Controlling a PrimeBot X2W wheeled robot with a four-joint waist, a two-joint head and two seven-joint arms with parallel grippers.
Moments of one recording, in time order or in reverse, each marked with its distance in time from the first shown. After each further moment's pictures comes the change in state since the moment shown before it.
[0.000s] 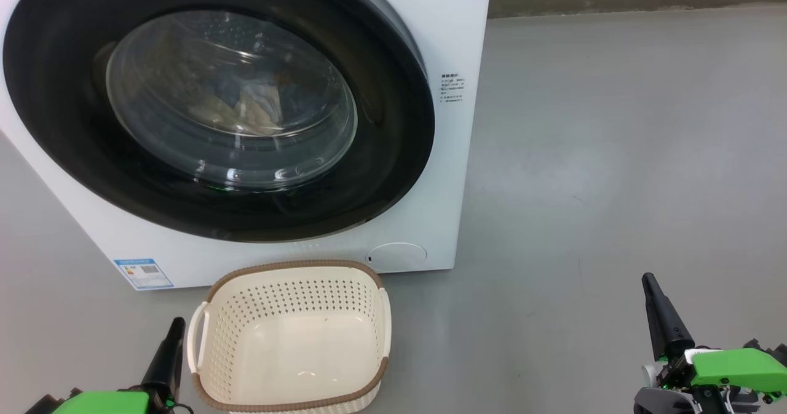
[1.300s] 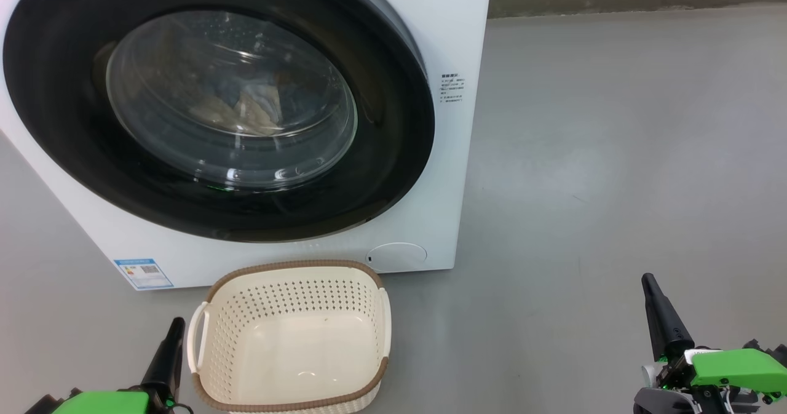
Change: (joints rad) left arm 0.000 -0.001 0.001 0.000 0.000 0.000 0.000; right arm 0.001 0.002 0.000 0.000 0.000 0.000 0.000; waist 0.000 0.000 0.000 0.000
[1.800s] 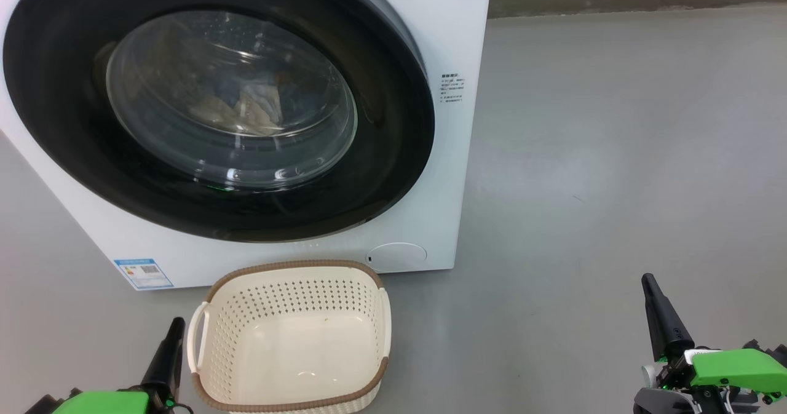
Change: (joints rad) left arm 0.000 0.000 0.000 0.000 0.000 0.000 0.000; right arm 0.000 0.000 0.000 0.000 0.000 0.000 0.000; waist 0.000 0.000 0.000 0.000
